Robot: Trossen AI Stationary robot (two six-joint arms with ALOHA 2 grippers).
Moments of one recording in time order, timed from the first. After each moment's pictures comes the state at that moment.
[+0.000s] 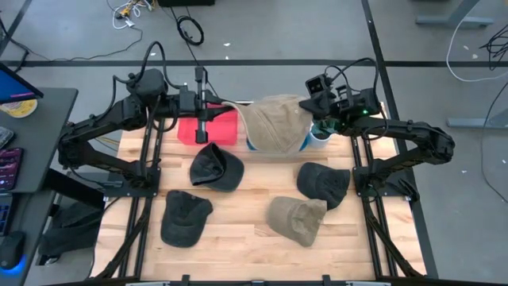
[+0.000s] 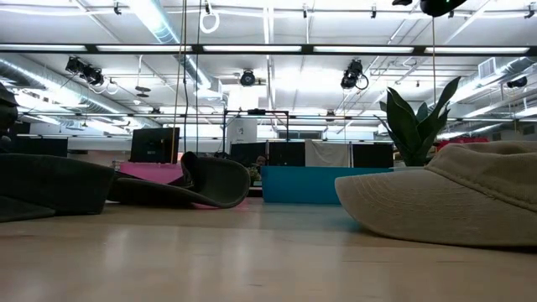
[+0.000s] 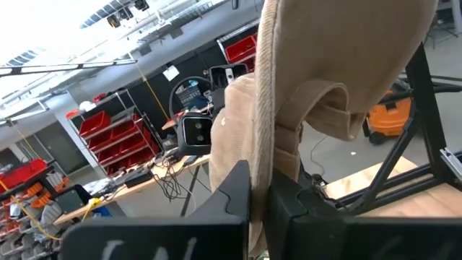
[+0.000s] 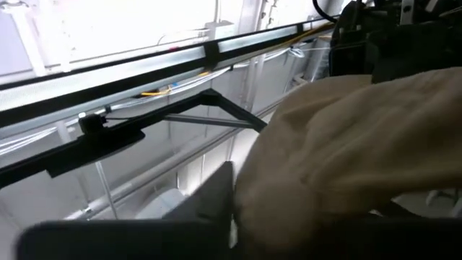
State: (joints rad) left arm 0.23 1.23 1.51 -0.17 0.21 0.43; right arm -0.36 1.30 1.04 1.11 -0.63 1.68
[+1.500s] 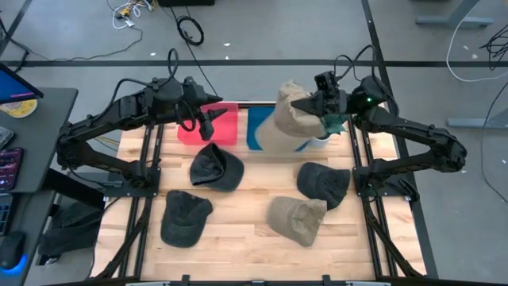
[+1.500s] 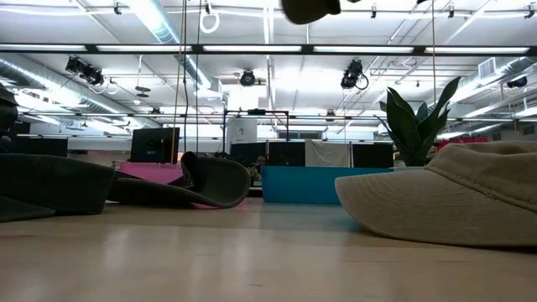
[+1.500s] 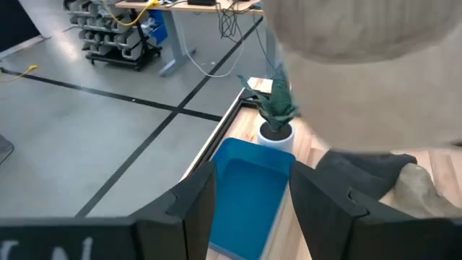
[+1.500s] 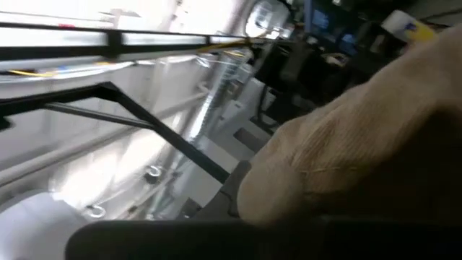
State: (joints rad) left arm 0.23 1.21 1.51 -0.65 -0.23 0.01; right arm -0.44 1.15 1.08 0.48 -0.64 1.22
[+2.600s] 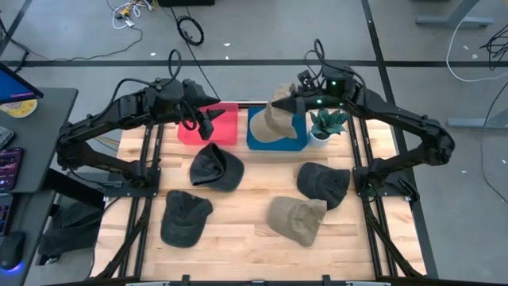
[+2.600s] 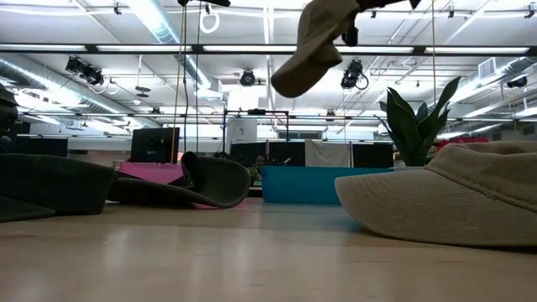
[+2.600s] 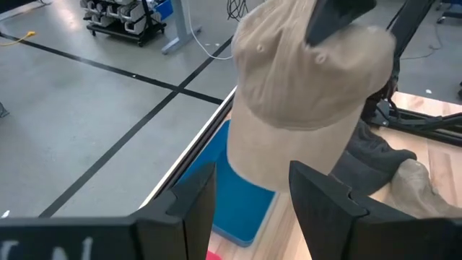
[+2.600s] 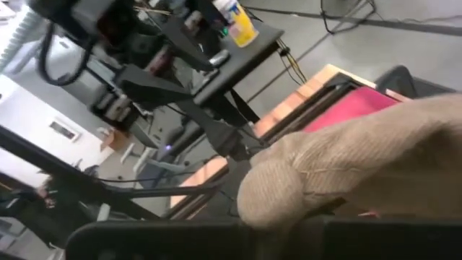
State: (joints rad) left arm 0.25 1.21 1.51 -0.71 -0.23 -0.07; right arm -0.47 1.32 1.33 -0.24 -0.46 0.59
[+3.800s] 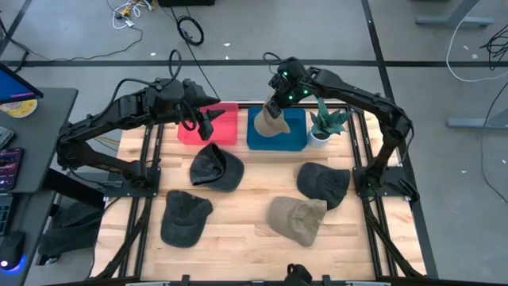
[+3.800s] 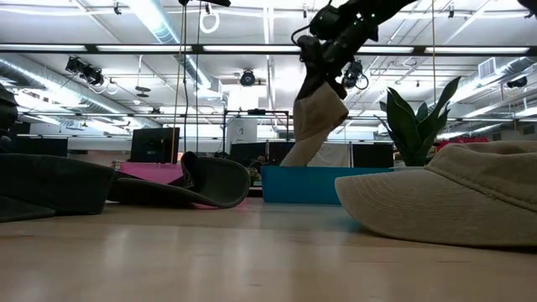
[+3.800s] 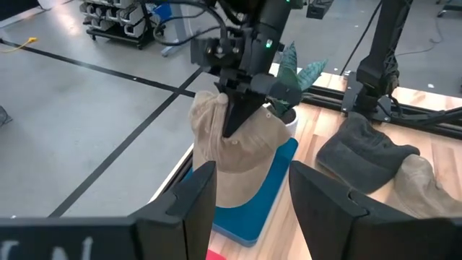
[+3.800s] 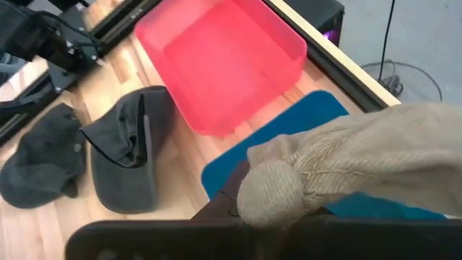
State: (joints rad) left arm 0.24 1.21 1.51 -0.71 -0.23 -0.04; right arm -0.58 1.76 1.67 -0.79 -0.30 0.20
